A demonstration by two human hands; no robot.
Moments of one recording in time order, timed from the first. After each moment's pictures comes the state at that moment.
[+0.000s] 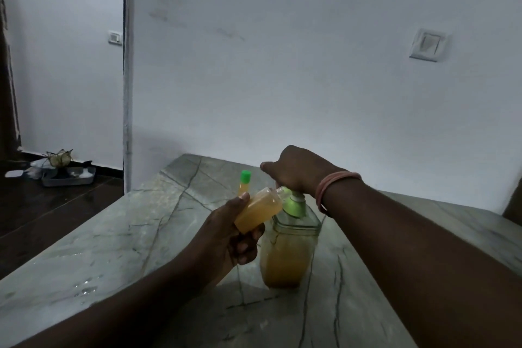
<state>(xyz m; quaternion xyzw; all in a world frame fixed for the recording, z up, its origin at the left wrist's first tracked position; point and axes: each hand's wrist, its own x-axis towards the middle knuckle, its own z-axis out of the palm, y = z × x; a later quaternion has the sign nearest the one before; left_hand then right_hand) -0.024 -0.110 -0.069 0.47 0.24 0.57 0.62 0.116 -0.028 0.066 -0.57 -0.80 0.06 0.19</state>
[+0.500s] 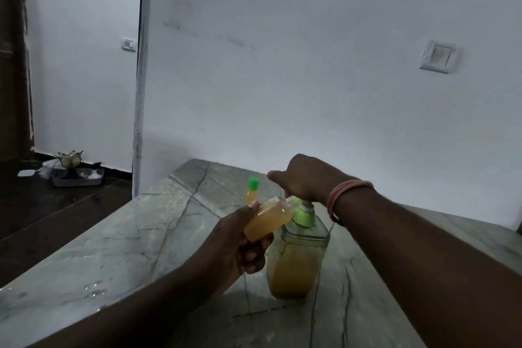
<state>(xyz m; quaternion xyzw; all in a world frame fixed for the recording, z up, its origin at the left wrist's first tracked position) -0.023 -0.114 -0.065 0.48 0.25 0.57 0.62 0.117 -0.030 0.070 -0.56 -0.81 0.03 0.16</state>
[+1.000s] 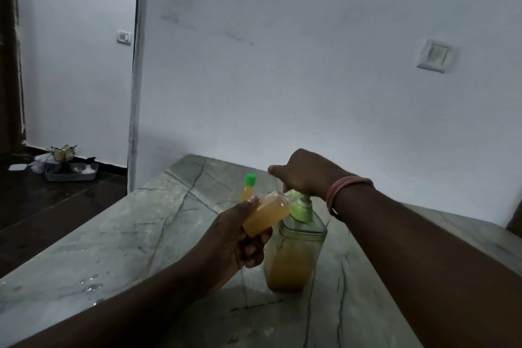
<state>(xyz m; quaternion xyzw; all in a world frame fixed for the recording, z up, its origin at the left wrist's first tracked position) -0.023 -0.113 -0.066 0.49 0.23 0.57 0.62 0.120 -0.031 0.069 -0.56 -0.80 0.06 0.19</state>
